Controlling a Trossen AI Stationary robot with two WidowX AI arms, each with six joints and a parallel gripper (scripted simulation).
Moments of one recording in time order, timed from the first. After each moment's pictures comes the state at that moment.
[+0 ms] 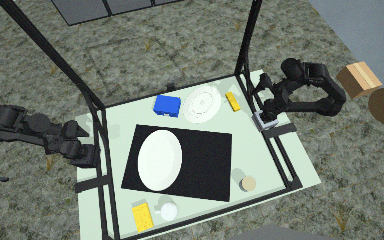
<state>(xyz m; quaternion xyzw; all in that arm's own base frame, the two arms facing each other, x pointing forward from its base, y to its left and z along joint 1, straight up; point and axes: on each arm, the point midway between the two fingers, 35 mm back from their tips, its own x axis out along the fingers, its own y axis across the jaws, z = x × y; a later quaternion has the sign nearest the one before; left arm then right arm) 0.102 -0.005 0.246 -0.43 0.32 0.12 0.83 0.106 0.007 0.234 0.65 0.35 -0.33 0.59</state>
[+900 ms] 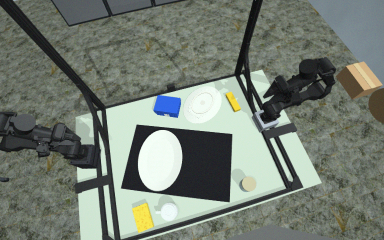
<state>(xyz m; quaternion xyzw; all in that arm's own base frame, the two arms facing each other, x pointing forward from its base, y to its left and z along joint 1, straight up) 0.064 0.001 0.253 -0.68 0.18 0.18 0.69 0.067 -0.001 0.213 0.65 0.27 -0.29 0.65</state>
